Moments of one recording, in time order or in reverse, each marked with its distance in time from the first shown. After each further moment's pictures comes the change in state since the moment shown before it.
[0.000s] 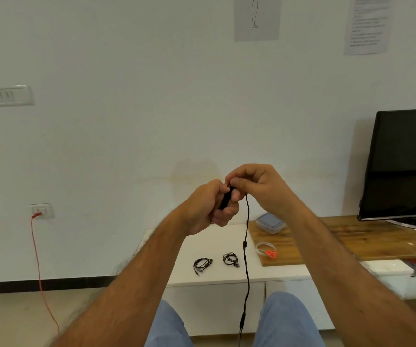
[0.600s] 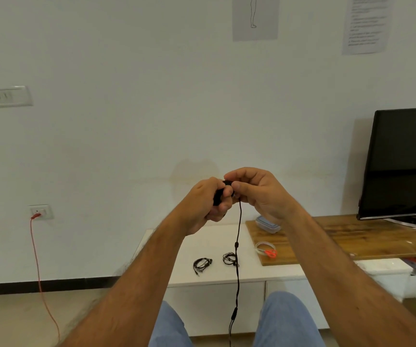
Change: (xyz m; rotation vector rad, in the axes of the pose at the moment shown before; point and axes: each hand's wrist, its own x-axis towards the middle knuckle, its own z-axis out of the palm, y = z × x) left_hand -0.005 0.001 0.001 0.027 0.141 0.122; right_hand -0.004 0.016 0.002 0.424 -0.073 0.089
